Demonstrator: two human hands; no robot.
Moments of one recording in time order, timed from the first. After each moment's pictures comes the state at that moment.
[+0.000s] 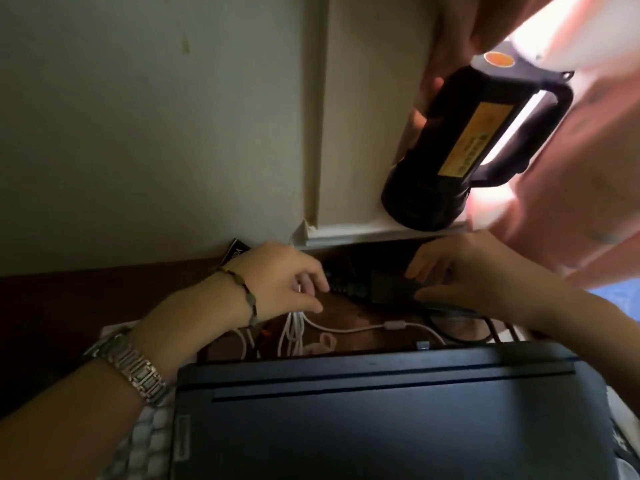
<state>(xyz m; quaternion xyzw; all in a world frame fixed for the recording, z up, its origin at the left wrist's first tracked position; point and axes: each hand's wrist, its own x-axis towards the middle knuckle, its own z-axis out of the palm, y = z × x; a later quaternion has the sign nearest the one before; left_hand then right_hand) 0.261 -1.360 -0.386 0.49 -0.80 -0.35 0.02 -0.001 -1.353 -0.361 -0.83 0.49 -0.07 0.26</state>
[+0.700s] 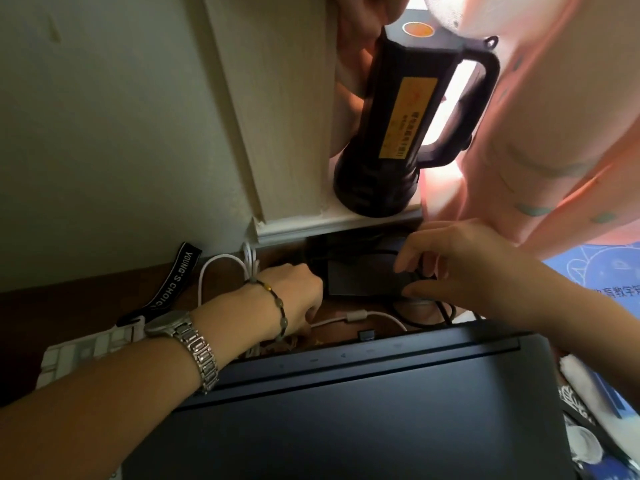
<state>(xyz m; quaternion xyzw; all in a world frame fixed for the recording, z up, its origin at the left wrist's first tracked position) 0.179 -1.364 -0.415 0.42 -0.85 -0.19 -0.25 -0.038 -1.335 -0.358 -0.83 0.50 -0.09 0.22</state>
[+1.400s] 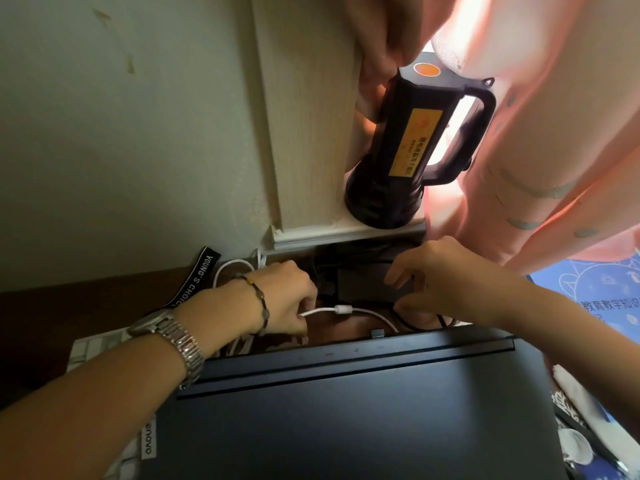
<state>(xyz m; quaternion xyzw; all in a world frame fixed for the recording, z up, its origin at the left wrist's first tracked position) 0.214 -1.357 -0.396 0.41 -0.87 -0.21 -0.15 -0.015 -1.335 -0.358 -0.82 0.53 -0.01 0.23</state>
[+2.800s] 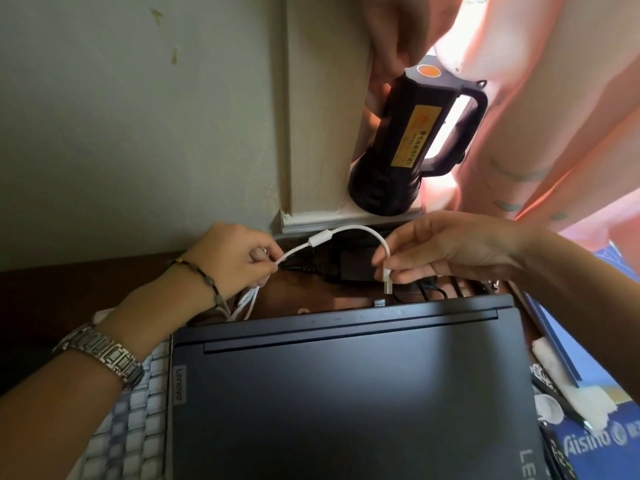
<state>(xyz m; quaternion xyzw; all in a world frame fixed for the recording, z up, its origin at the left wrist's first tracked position) 0.274 -1.333 -0.374 0.56 -0.75 -0.32 0.16 -0.004 -1.337 -0.325 -0.47 0.50 -0.11 0.72</state>
